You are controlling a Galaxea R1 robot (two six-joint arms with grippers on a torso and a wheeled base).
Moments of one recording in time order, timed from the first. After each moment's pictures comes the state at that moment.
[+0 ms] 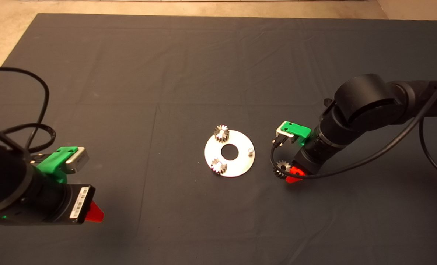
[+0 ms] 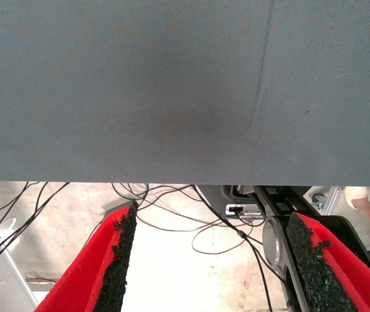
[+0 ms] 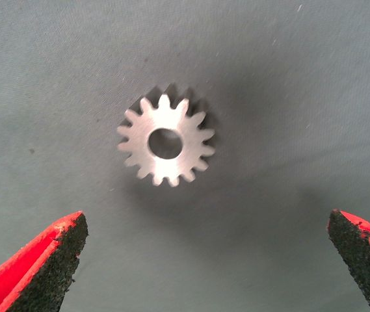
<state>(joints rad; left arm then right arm) -0.54 1.99 -0.44 0.04 1.53 -1.59 0.31 2.46 -0.89 -0.29 -1.53 0.79</state>
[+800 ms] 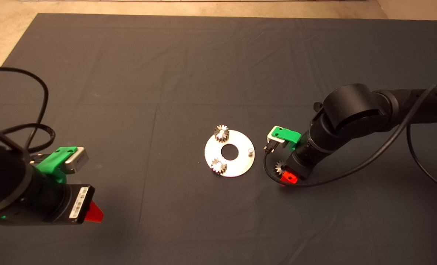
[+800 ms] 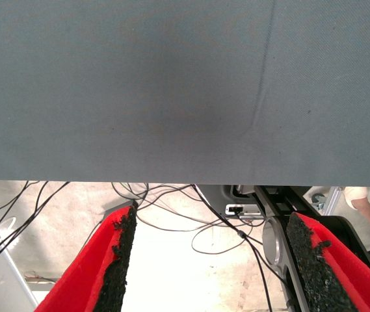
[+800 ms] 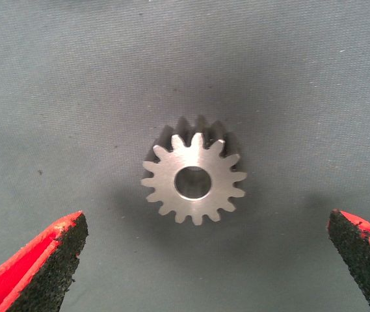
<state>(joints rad) -0.54 1.99 -0.44 0.04 1.53 -1.59 0.27 2.50 -0.90 -0.34 -1.53 0.76</state>
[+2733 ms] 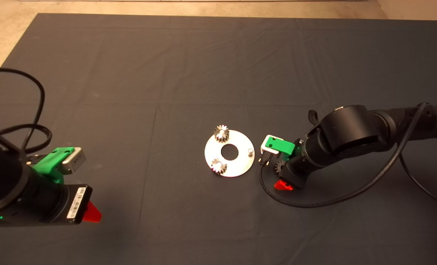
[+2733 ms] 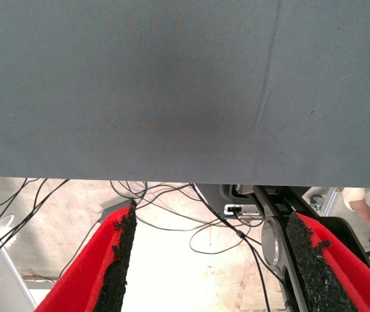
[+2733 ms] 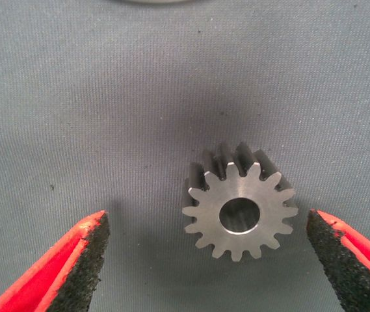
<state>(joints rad) -0.54 1.97 -0.44 0.04 1.52 -1.59 0.20 2.50 -0.83 -0.52 -1.53 0.71</state>
